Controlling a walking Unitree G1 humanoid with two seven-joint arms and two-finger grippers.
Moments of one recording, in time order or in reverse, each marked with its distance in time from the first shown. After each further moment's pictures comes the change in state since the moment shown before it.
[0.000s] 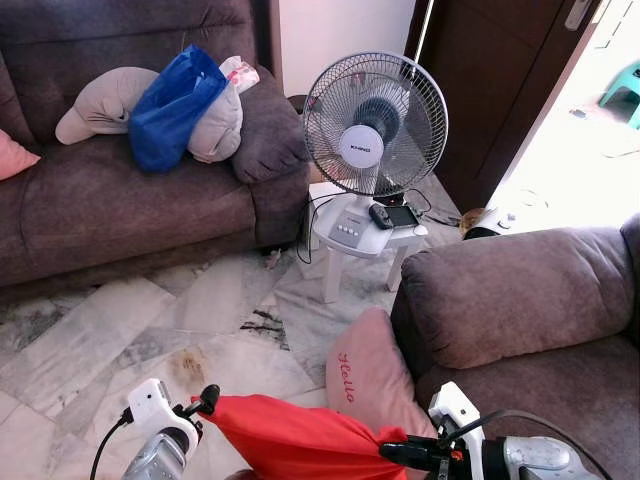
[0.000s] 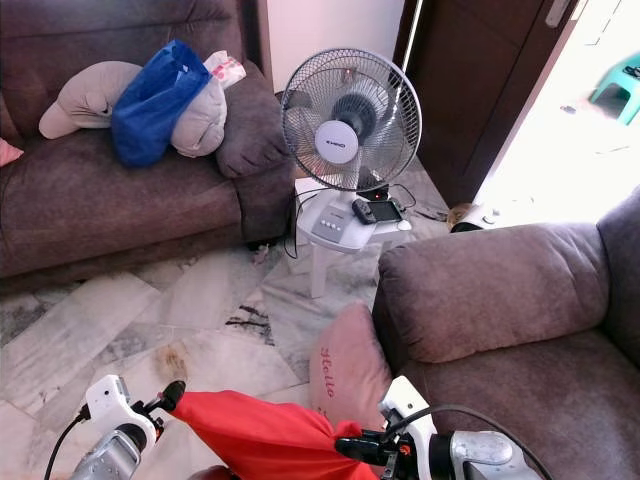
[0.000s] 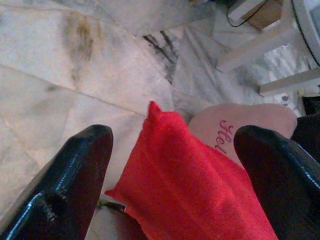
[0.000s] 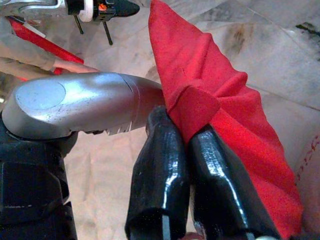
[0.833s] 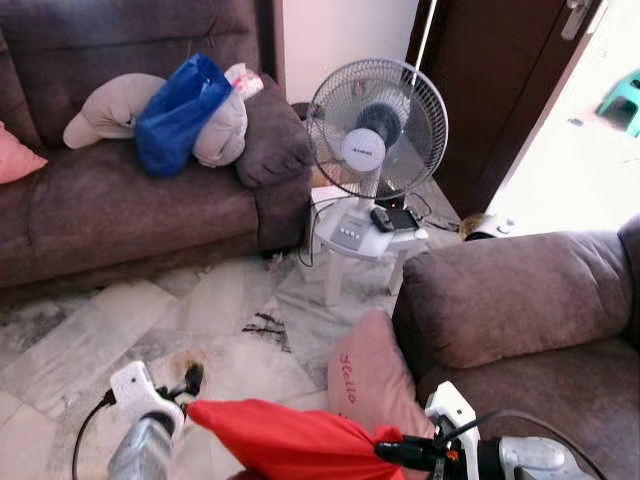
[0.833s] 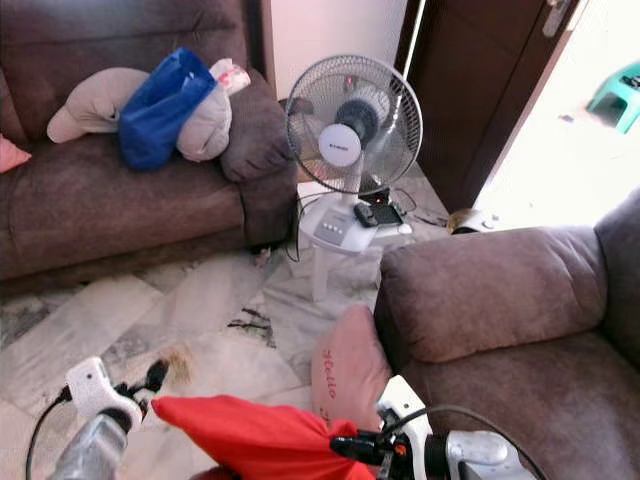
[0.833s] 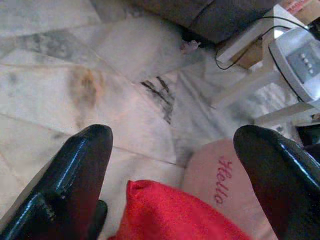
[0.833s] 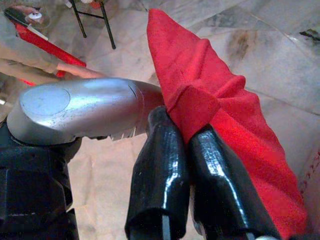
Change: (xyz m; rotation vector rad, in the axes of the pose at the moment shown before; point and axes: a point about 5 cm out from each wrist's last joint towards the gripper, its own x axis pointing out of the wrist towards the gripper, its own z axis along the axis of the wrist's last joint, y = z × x) left arm 0.000 -0.005 0.031 0.057 -0.156 -0.027; right arm 0.004 0.002 0.001 0.003 -0.013 0.010
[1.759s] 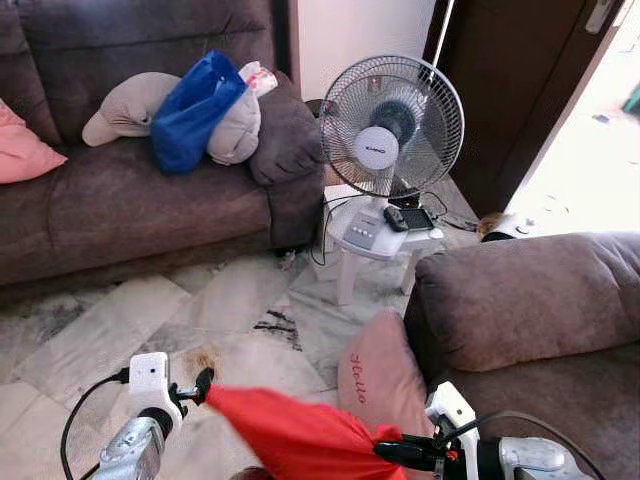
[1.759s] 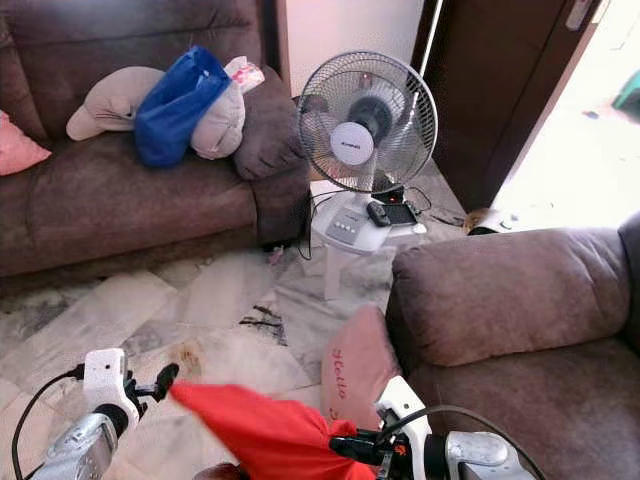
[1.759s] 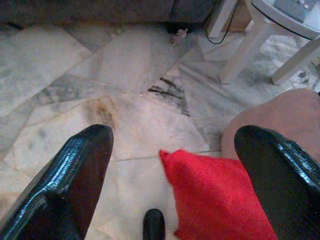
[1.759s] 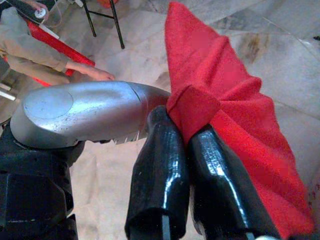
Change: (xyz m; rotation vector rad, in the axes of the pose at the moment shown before) left arm -0.011 -0.008 0.008 0.412 0.007 -0.156; right arm 0.002 0.001 0.000 -0.003 -0.011 0.005
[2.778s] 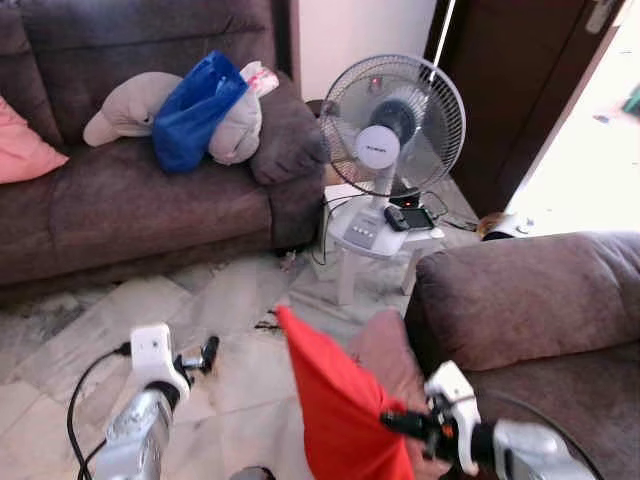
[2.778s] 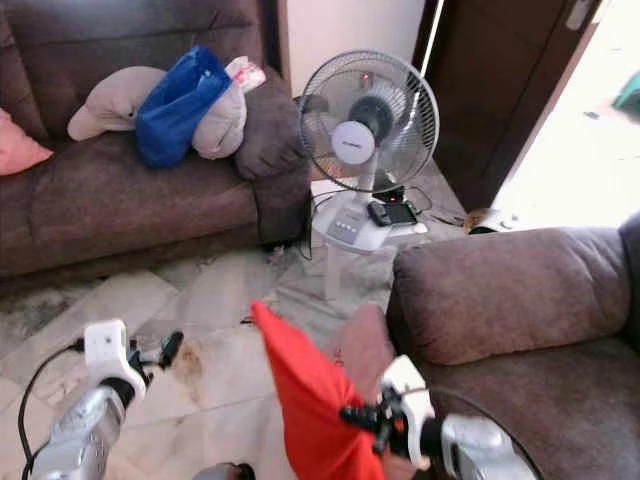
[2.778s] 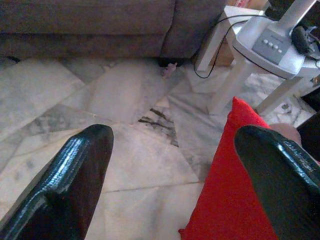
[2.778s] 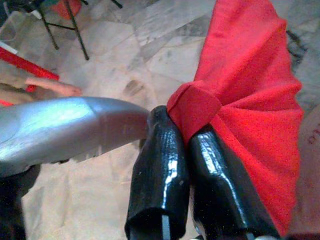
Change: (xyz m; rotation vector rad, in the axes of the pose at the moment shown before) left arm 0.003 -0.016 0.034 -0.035 -0.110 -0.021; right arm 0.003 -0.018 0.004 0.017 -0.025 -0.145
